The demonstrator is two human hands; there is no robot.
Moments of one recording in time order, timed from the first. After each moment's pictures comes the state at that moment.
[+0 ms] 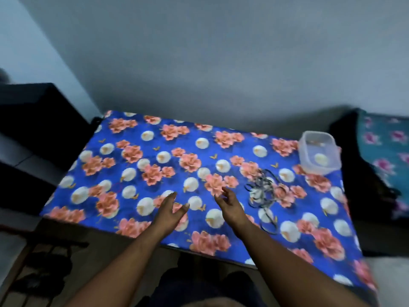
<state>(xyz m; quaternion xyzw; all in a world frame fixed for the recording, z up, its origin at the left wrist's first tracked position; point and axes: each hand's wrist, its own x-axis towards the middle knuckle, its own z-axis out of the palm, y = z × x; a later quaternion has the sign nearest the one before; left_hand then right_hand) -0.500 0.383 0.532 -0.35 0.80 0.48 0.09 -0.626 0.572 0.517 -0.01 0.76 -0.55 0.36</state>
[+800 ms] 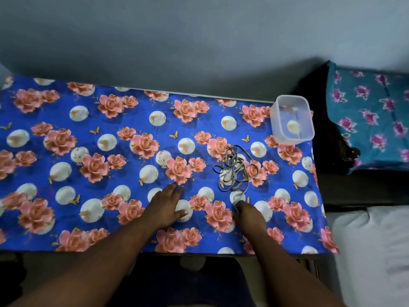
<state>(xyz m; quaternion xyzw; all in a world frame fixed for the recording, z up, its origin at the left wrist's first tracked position) -0.599 0.420 0.424 -0.01 0.94 0.19 0.30 -0.668 0.721 0.414 -0.04 0.94 -0.13 0.30</state>
